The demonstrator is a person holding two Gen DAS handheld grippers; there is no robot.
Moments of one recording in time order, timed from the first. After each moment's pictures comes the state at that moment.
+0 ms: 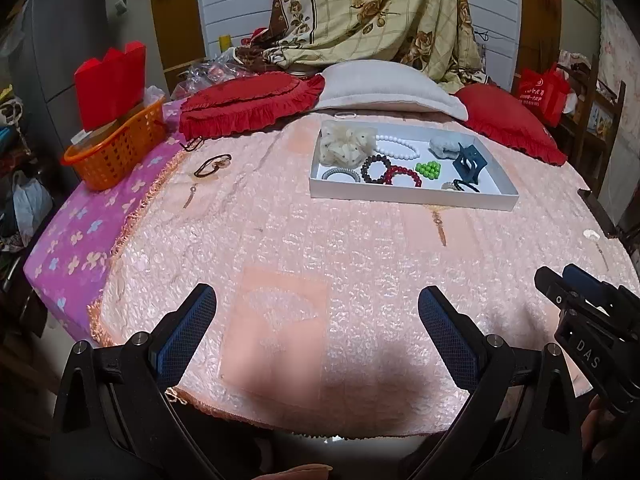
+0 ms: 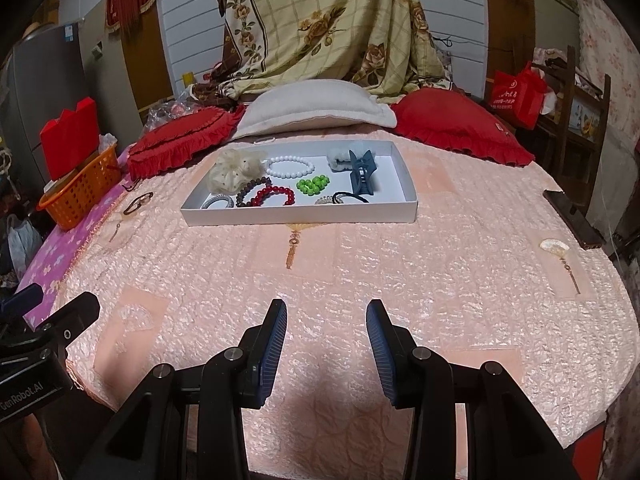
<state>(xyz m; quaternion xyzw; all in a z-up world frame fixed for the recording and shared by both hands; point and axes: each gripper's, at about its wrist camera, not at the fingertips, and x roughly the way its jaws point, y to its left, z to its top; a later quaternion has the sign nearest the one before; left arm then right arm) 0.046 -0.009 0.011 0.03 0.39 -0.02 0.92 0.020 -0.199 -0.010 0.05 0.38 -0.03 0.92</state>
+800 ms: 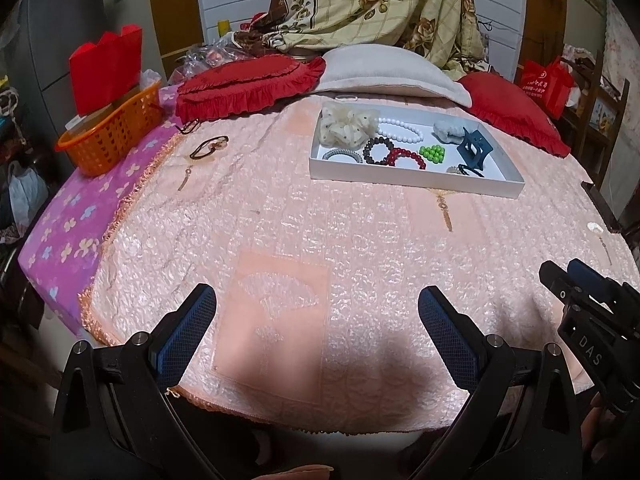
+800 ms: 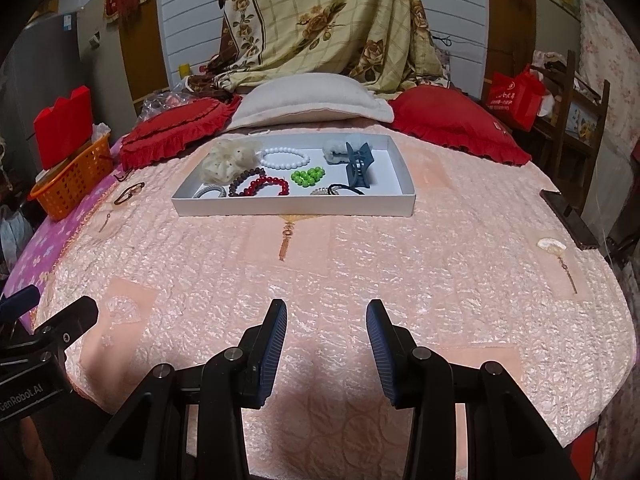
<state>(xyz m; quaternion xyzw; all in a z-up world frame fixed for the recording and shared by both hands) 0.052 -0.007 -0.004 0.02 0.41 -0.02 0.91 0.024 -0.197 -0.020 0.04 0.39 -0.04 0.92</state>
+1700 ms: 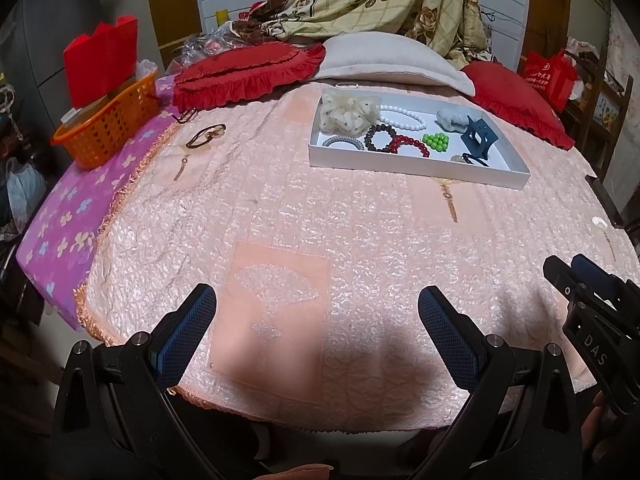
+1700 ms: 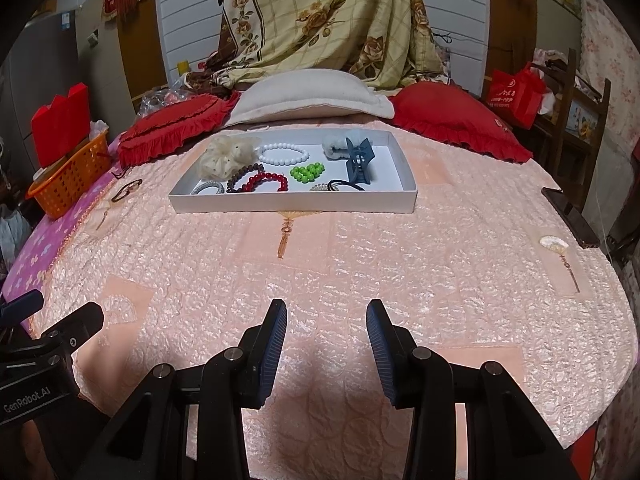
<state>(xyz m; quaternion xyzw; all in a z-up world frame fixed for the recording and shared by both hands) 0.059 -0.008 -0.012 0.03 0.43 -0.02 0.90 0.027 -0.197 -0.023 0.04 0.39 -0.04 0.92</state>
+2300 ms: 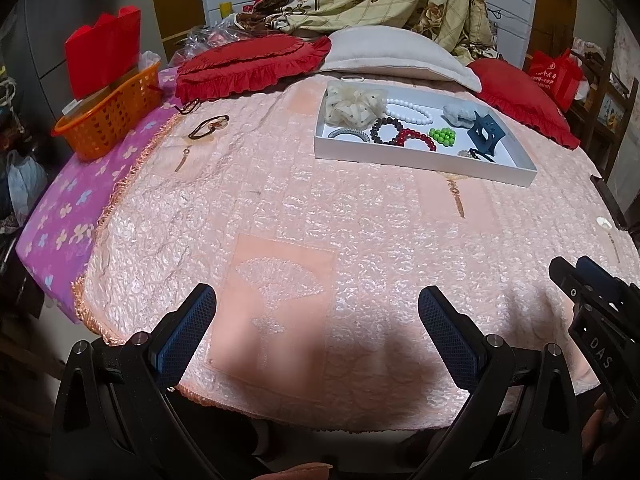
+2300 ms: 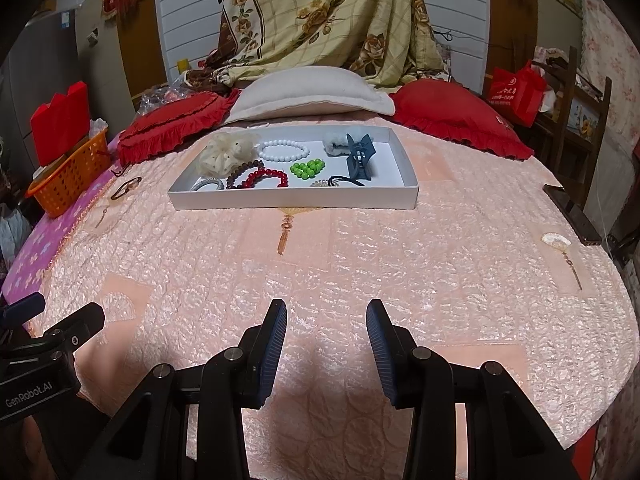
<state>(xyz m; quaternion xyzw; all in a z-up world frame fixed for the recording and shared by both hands) 0.062 -0.004 -0.019 0.02 0.44 -0.02 0.90 0.028 -0.196 -0.028 0.04 0.39 -0.04 0.92</state>
